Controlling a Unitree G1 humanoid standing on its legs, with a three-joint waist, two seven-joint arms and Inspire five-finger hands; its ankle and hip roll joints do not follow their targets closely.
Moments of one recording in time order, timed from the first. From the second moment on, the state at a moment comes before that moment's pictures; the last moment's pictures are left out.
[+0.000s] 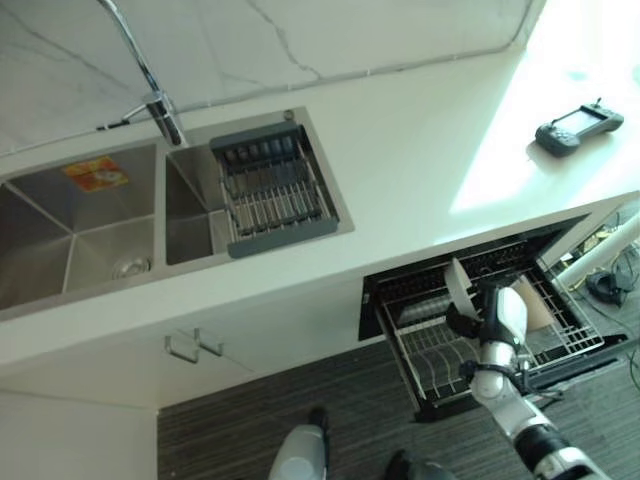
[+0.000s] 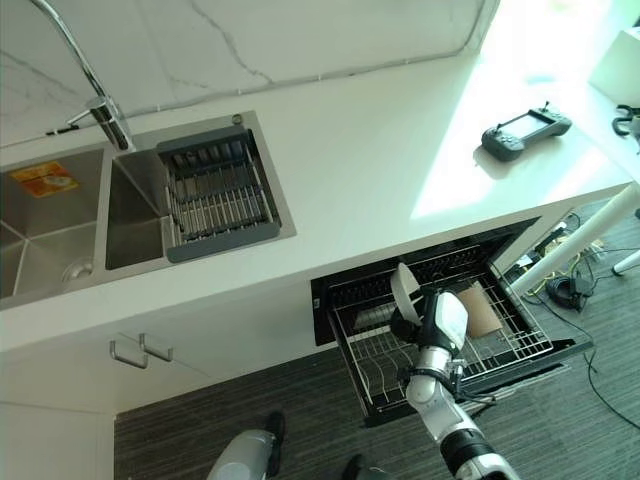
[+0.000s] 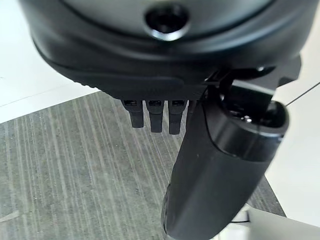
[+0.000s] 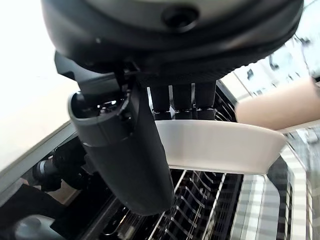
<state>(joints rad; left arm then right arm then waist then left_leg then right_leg) 0.13 0.22 -0.12 1.12 -0.11 0.06 0.16 -0.26 -0.43 0.35 0.68 -0.23 -0.11 -0.77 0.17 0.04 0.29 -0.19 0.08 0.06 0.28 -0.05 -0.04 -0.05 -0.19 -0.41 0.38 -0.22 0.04</state>
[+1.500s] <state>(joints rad) -0.09 0.26 -0.23 1.09 -0.34 0.06 0.17 -0.51 -0.43 0.35 0.96 0.20 -0.01 -0.32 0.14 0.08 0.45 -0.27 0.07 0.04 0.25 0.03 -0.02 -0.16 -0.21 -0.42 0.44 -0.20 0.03</state>
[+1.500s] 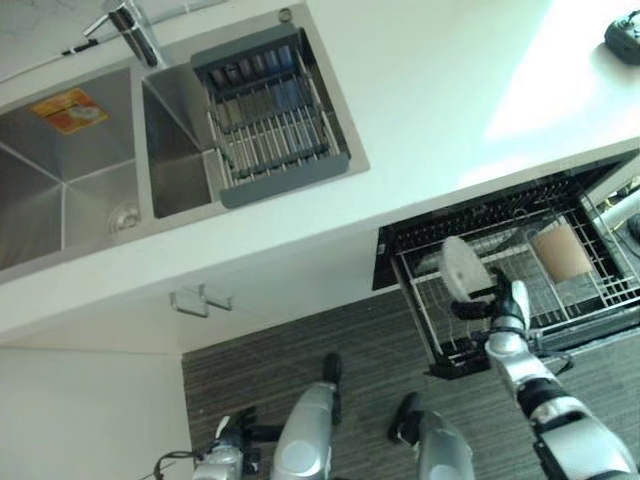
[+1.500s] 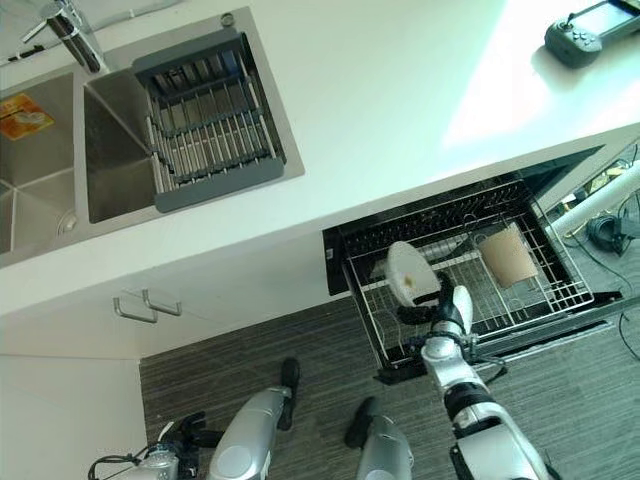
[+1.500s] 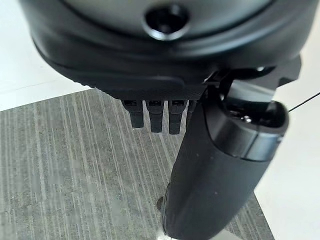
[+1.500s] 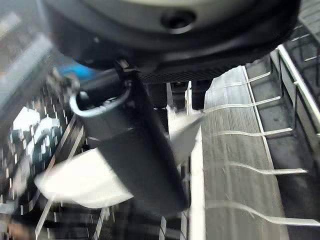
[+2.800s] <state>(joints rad) 0.16 0.17 0.02 1.08 -0.22 0.09 0.18 0.08 -0.42 0.02 -0.08 0.26 -0.47 -0.47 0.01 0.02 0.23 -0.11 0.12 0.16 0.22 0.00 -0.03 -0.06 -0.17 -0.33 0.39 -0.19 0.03</state>
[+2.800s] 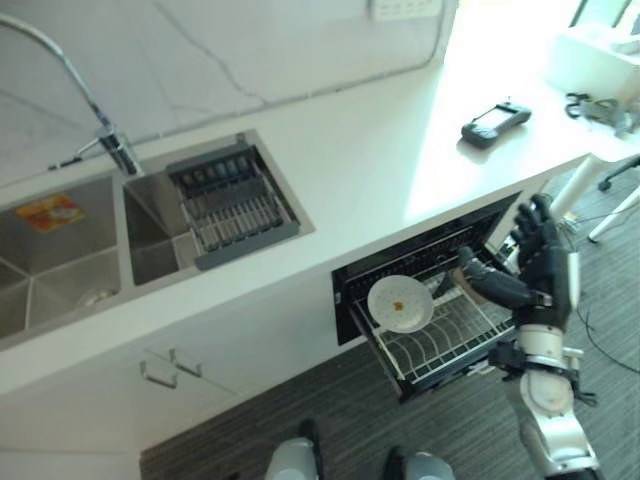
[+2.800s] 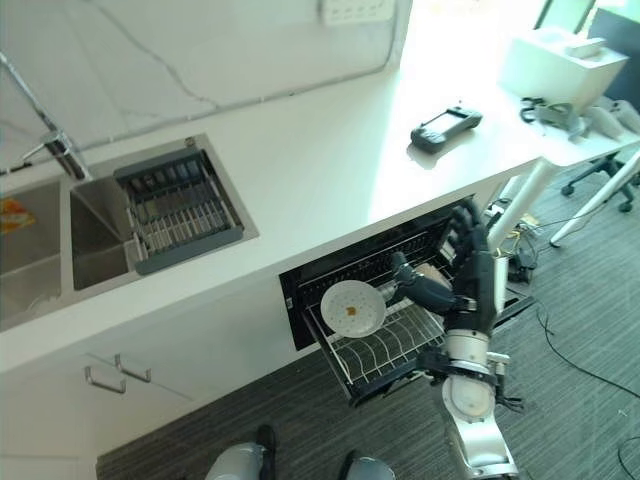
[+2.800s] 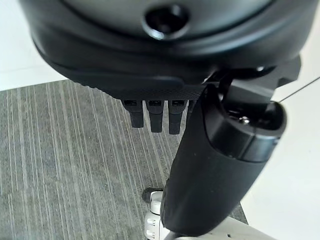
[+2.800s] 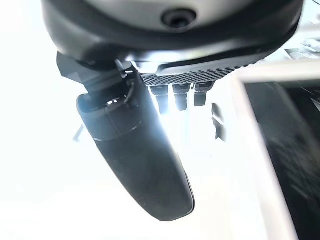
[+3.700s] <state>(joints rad) 0.13 0.22 -0.08 1.14 -0.31 0.12 0.10 0.21 -0.24 0.03 0.86 0.28 -0.58 -0.57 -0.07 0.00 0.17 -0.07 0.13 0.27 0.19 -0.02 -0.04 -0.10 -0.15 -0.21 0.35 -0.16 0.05</state>
